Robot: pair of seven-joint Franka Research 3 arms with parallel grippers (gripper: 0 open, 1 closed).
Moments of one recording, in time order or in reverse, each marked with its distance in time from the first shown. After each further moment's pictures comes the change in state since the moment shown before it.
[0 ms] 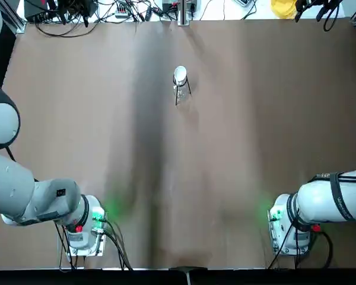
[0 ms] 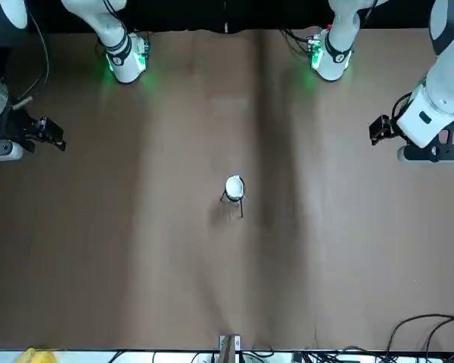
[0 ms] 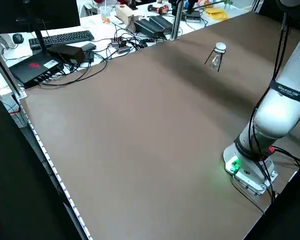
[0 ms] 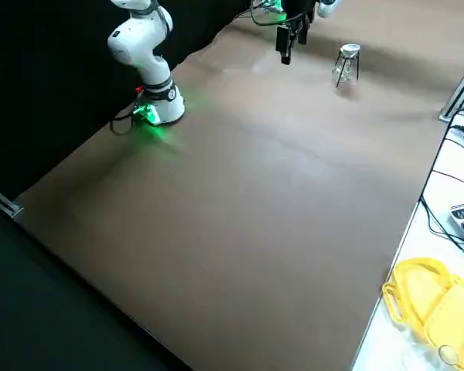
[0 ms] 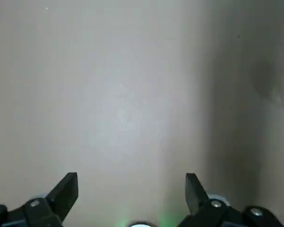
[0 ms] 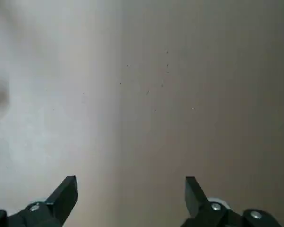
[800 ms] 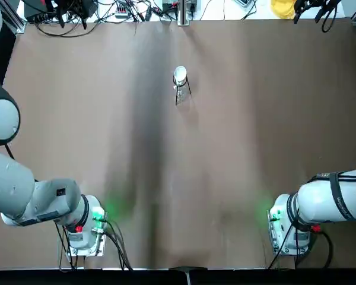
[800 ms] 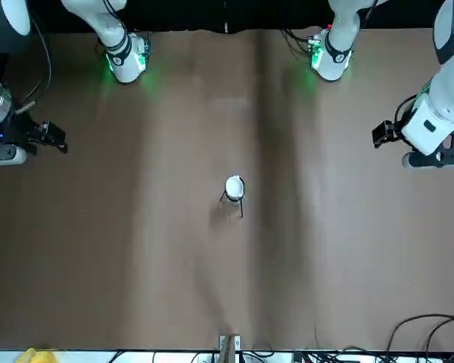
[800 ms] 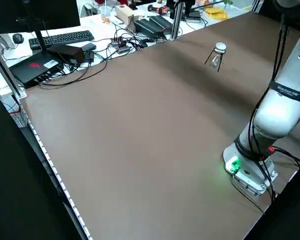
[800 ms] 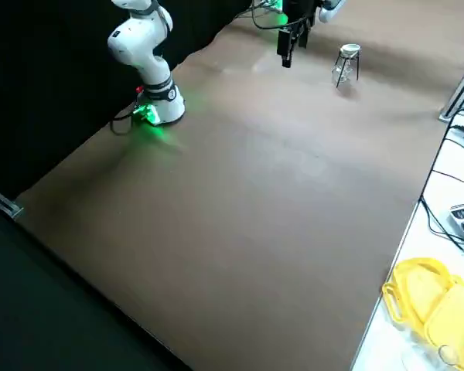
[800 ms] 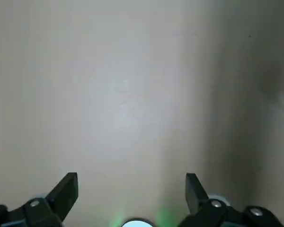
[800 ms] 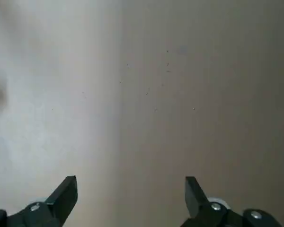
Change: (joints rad) left arm 0.006 0.019 0.014 -0.001 -0.011 -0.009 -0.020; right arm -0.001 0.014 0.002 -0.002 0.000 0.008 0.000
